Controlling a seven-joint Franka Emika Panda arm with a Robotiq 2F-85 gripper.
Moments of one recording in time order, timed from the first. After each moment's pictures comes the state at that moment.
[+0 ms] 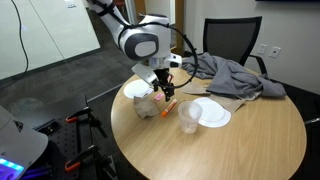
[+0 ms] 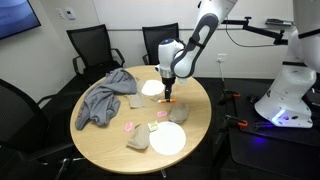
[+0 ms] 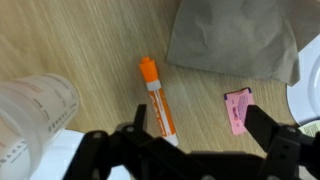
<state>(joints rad) -0.02 0.51 0.00 -2.22 -0.02 2.71 -0.13</state>
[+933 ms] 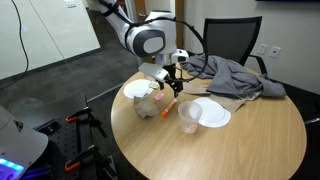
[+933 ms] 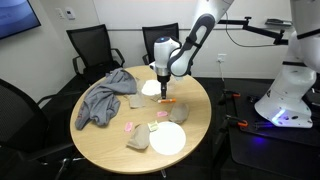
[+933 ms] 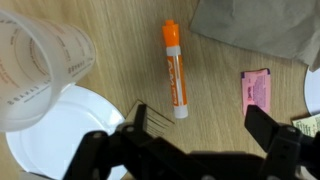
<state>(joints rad) -0.03 0.55 0.01 -2.14 -0.10 2.71 -0.21</state>
